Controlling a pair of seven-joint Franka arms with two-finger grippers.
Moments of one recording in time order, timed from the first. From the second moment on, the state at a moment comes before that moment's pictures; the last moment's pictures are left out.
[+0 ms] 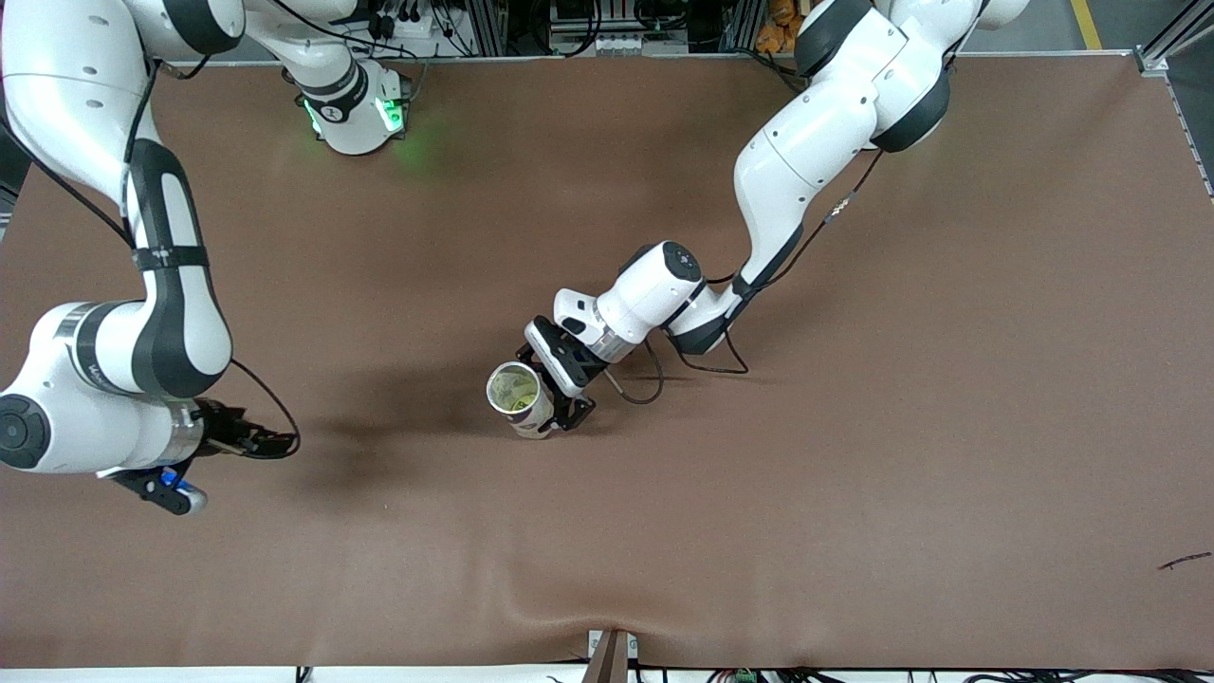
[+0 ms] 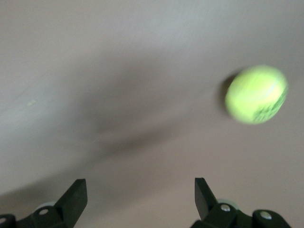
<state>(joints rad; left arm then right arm) -0.51 1.11 -0.42 -1.32 0.12 3.26 0.31 -0.03 0.69 -0.04 -1.35 0.06 1.86 0.29</state>
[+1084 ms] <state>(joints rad) -0.51 1.11 -0.42 -1.31 0.12 3.26 0.31 -0.20 0.82 -0.04 -1.47 0.02 2.08 -0.22</state>
